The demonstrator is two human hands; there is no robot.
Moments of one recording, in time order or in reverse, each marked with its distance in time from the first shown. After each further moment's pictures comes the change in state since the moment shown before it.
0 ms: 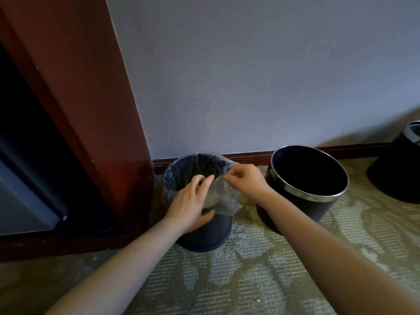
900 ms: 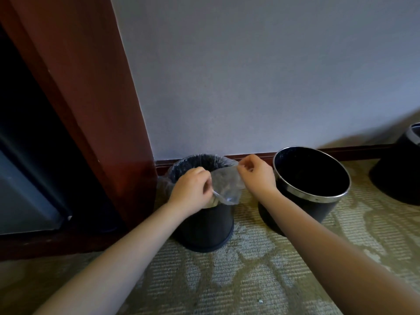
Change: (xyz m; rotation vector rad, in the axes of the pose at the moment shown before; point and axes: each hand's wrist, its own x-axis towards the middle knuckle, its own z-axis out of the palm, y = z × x) left_hand 0.022 0.002 -0.037 -0.230 0.129 -0.066; right_hand -0.002 -0.004 -0.006 0.003 0.264 0.083
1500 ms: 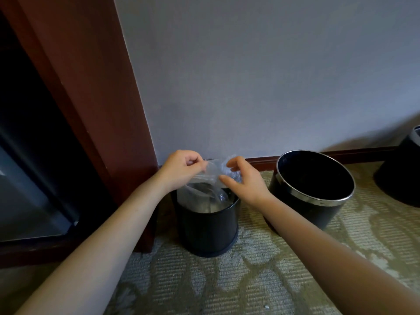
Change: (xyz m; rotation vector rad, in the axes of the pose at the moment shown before) left_hand 0.020 0.004 -0.076 -0.479 -0.039 -0.204; right_hand -0.015 -0.020 0.008 0.034 -0.199 -0.285
